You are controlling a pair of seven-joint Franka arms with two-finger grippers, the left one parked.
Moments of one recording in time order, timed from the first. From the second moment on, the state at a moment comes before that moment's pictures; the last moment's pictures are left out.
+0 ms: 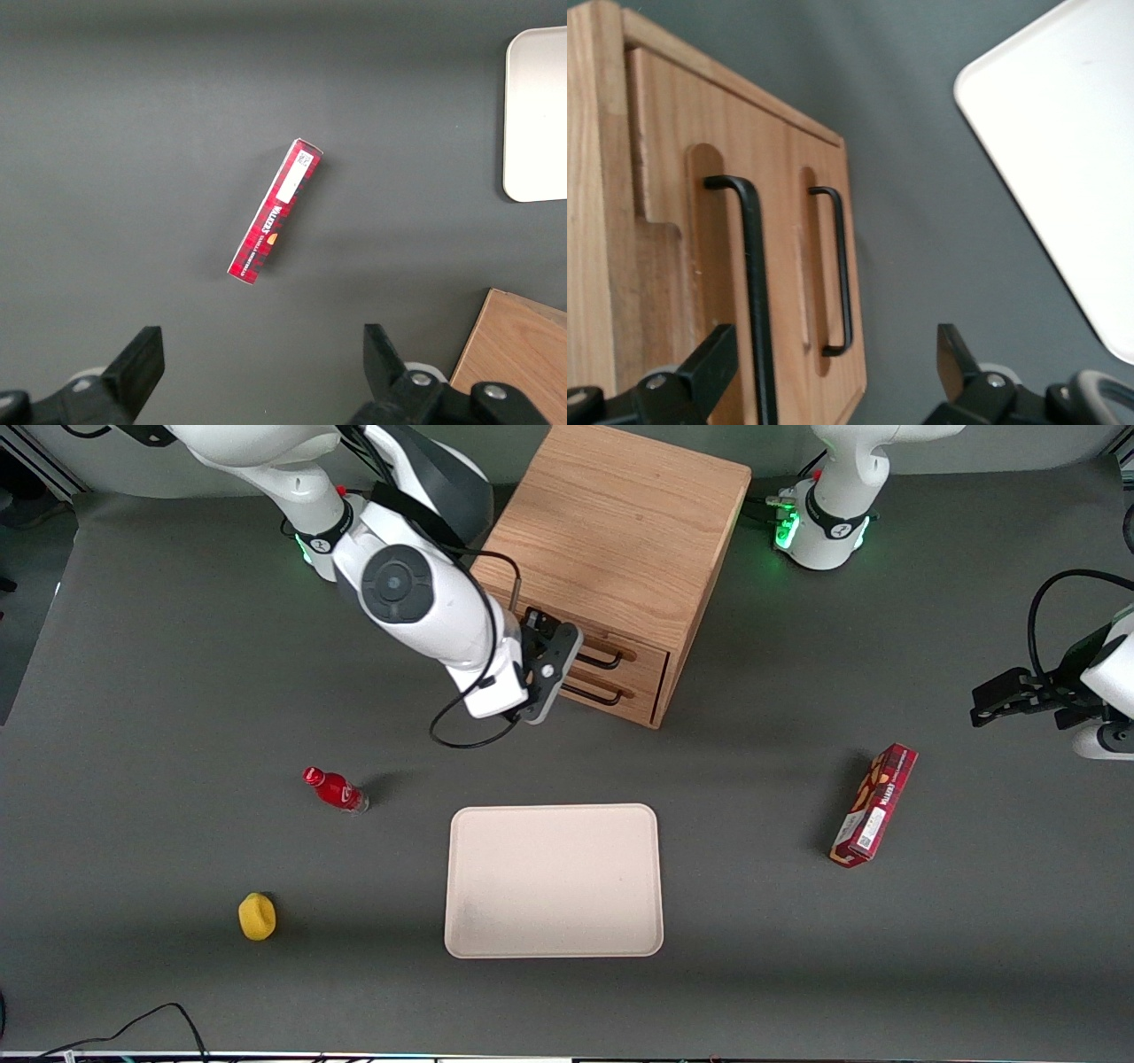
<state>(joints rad) 0.14 0.46 0.68 -1.52 0.06 1.91 -0.30</state>
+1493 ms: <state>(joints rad) 0.18 0.53 0.63 -1.57 -0.08 2.07 -0.38</state>
